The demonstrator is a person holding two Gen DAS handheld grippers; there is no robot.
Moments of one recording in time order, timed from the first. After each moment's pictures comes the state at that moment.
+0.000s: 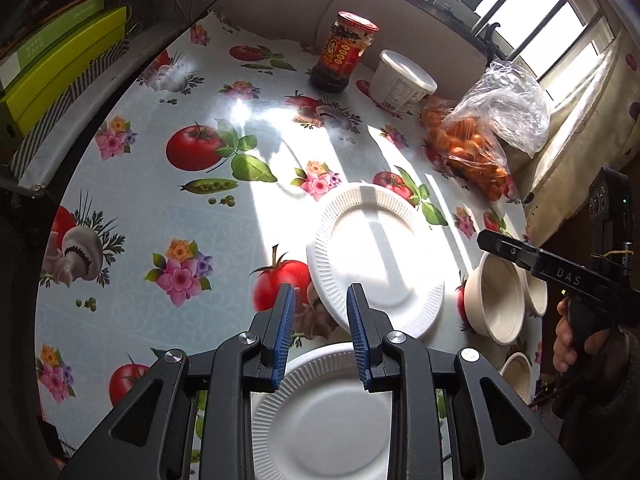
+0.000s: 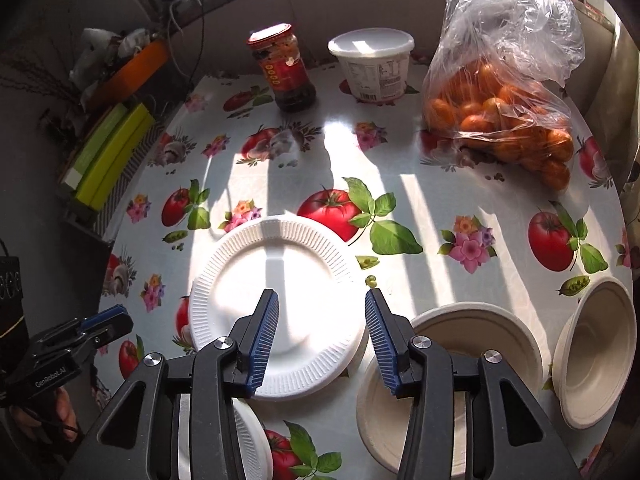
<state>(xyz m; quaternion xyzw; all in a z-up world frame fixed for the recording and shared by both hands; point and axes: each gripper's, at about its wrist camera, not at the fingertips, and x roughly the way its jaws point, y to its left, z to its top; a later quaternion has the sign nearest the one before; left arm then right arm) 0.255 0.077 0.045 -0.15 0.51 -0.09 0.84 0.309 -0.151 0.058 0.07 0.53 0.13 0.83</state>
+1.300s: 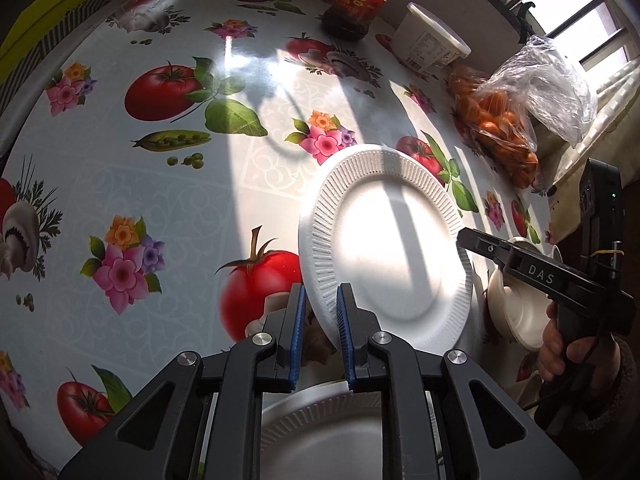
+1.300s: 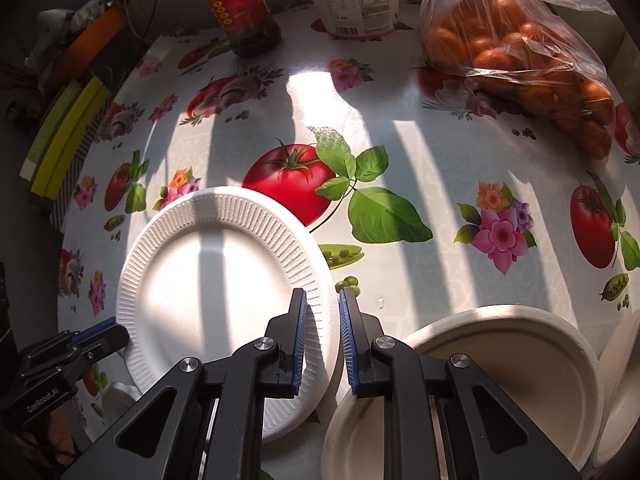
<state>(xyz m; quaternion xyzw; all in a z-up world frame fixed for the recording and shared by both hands) 0.292 0.061 -0.008 -0.17 0.56 -0.09 0.80 0.343 -0.149 -0.007 0.06 0.58 0.11 0.80</state>
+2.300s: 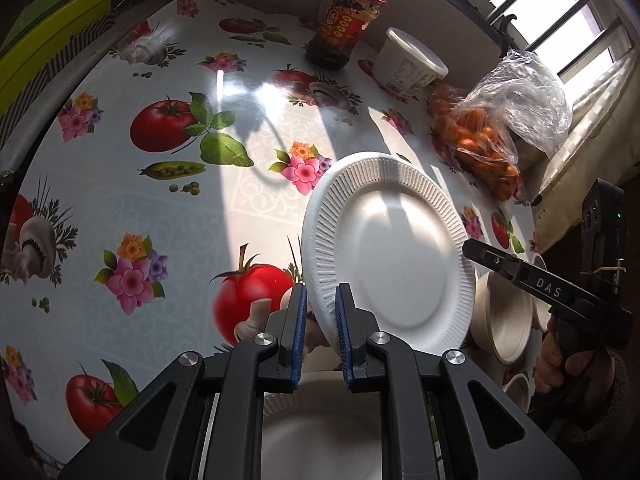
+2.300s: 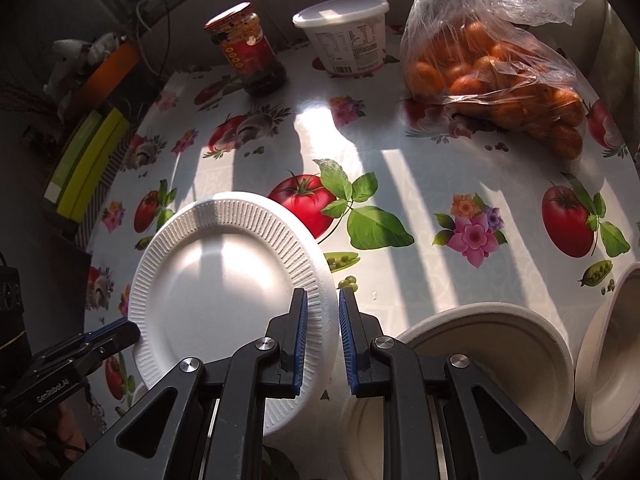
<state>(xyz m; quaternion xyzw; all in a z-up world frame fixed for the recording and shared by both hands) 0.278 0.055 0.022 -0.17 0.53 -0.09 0.83 0.320 -0.165 0.029 0.10 0.54 0.12 0.83</state>
